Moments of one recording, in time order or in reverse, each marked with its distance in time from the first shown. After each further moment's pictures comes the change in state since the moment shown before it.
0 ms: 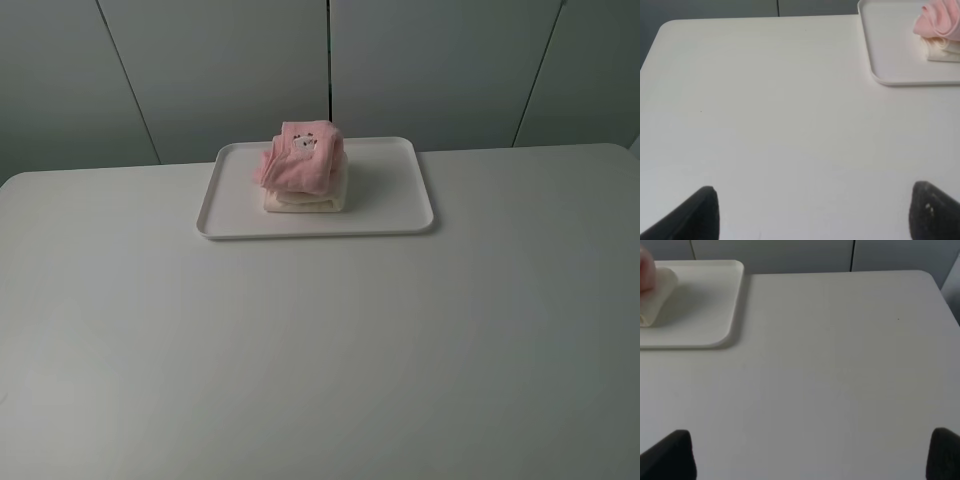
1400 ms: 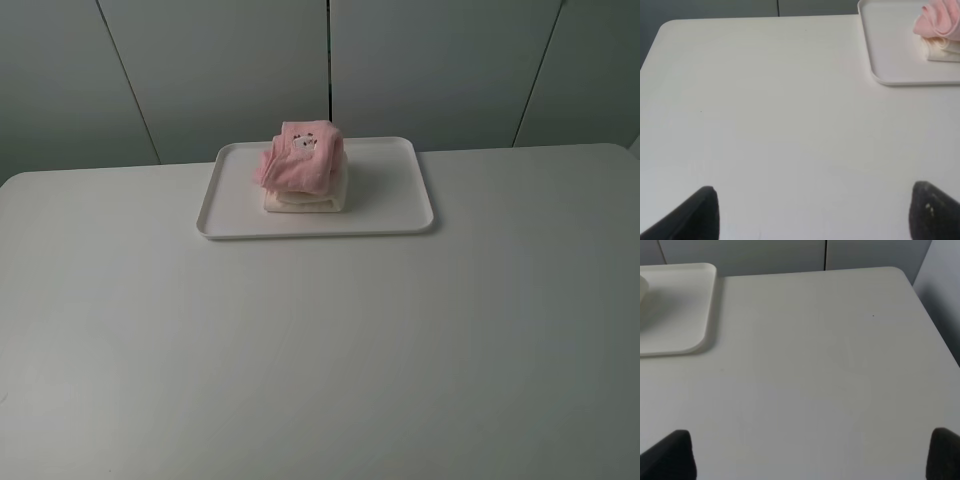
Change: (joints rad) left arm 0.000 0.000 0.000 0.000 0.000 0.000; right arm -0.079 0.000 0.000 0.000 -0.002 -0.014
